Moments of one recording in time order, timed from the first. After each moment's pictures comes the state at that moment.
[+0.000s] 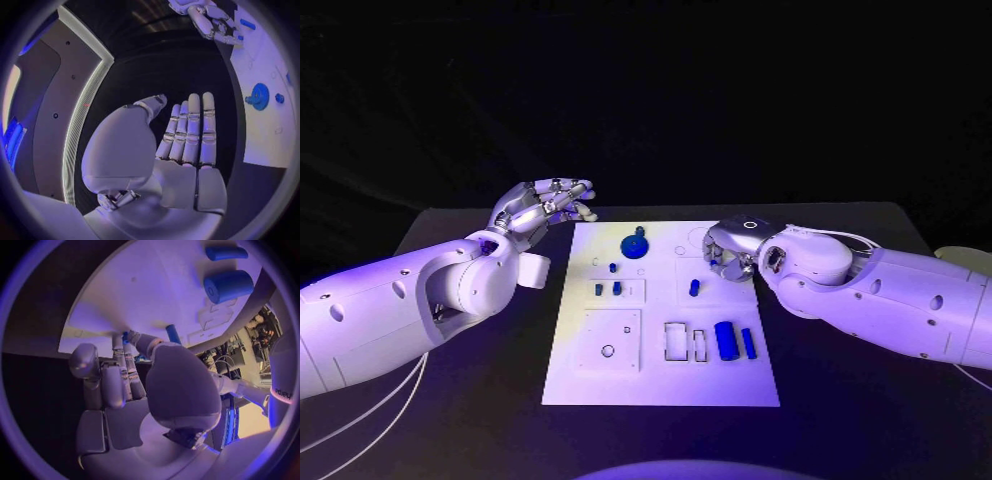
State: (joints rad) left arm 1.07 -0.93 0.10 1.51 -0.06 -0.21 0.46; left_hand 1.36 -0.19 0.48 0.15 0.20 0.89 0.21 0.25 0.27 0.99 0.15 0.31 0.06 0.94 0.09 0.77 0.28 0.17 0.90 0.19 0.57 0.30; right arm 1.22 -0.70 -0.12 1.41 -1.76 -0.21 -0.20; right_hand 1.31 -0.18 0.62 -0.01 0.06 0.98 0.15 0.36 0.24 1.19 0.08 0.18 0.10 1.46 0.01 1.37 1.20 0.13 1.31 0.10 1.03 1.24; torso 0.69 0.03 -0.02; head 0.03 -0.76
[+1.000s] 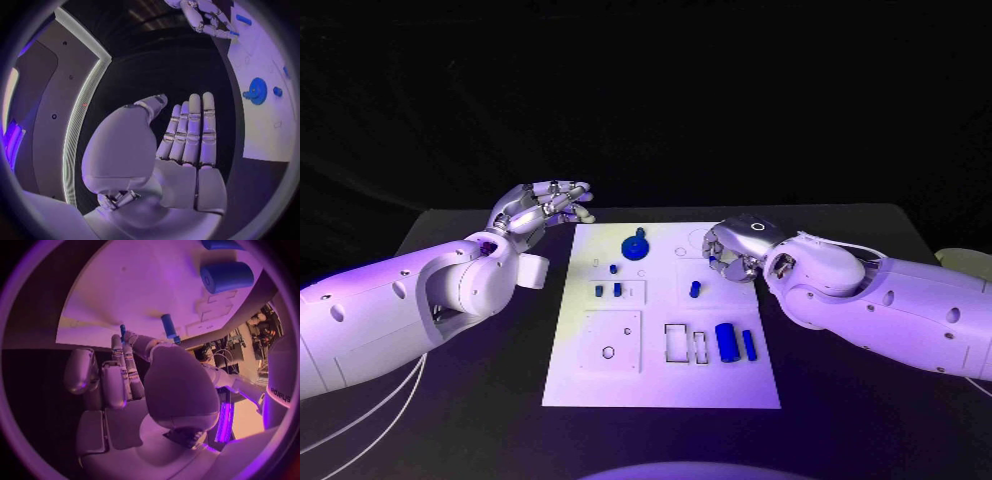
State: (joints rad) left arm 1.07 -0.93 0.10 1.49 -0.05 -0.23 0.45; left_hand 1.36 -0.19 0.47 0.14 0.20 0.88 0.22 0.24 0.27 0.98 0.16 0.31 0.06 0.94 0.10 0.77 0.27 0.17 0.90 0.19 0.56 0.29; right arm 1.21 -0.74 -0.13 1.47 -1.76 -0.34 -0.21; right_hand 1.34 -0.13 0.66 -0.05 0.05 1.01 0.14 0.37 0.26 1.20 0.08 0.18 0.11 1.47 0.00 1.37 1.20 0.10 1.37 0.09 1.15 1.31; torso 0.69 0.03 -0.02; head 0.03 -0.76
